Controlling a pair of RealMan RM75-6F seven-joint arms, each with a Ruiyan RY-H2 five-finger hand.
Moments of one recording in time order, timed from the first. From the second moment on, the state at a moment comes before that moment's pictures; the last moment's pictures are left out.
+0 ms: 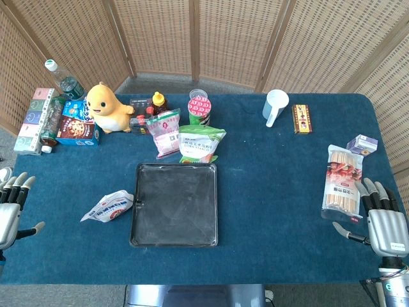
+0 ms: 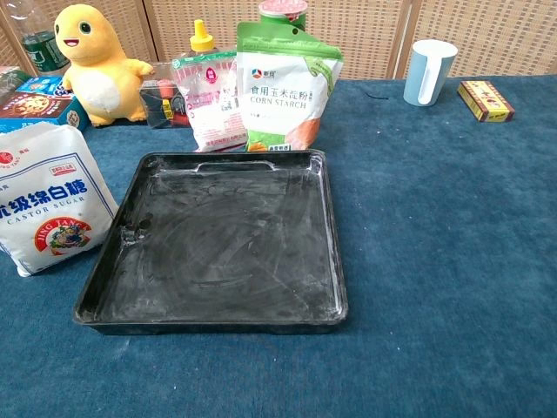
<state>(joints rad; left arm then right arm) -0.10 -1.14 -0.05 -1.59 1.44 1.45 0.12 0.07 -1.14 0.09 -1.64 -1.45 1.50 -0.17</state>
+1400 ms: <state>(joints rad) -0.18 -1.60 -0.03 -1.23 1.52 1.36 -0.38 0.07 -1.11 0.09 -1.66 -1.43 1.46 -0.12</state>
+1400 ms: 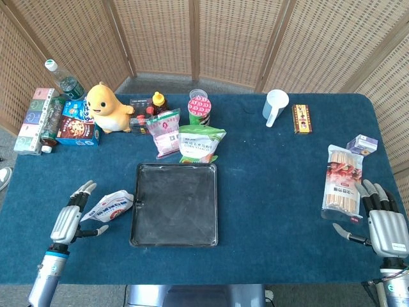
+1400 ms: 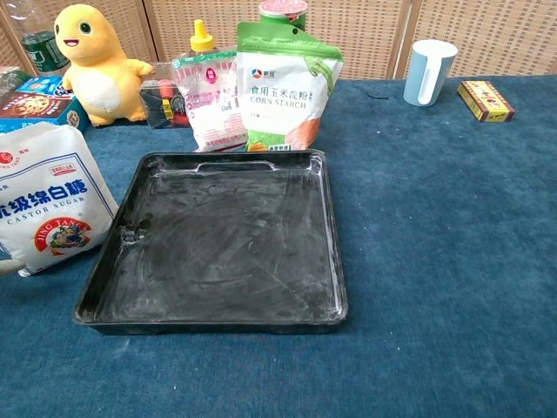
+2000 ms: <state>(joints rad) -0.24 -1.73 -0.06 -1.11 1.51 1.35 -0.45 0.07 -1.10 0.09 -1.66 -1.43 1.46 -0.06</state>
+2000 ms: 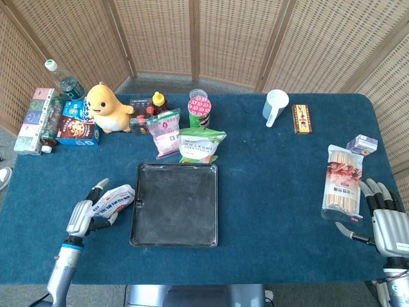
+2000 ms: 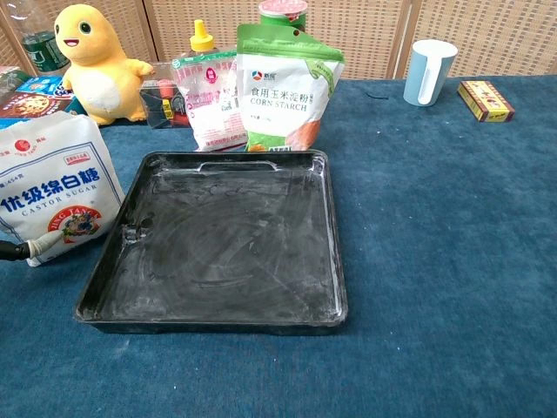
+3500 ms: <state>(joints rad) -0.51 -1.25 -0.03 -1.32 1.88 1.31 0.09 0.07 -1.10 0.09 -1.67 -1.42 1.45 -0.06</state>
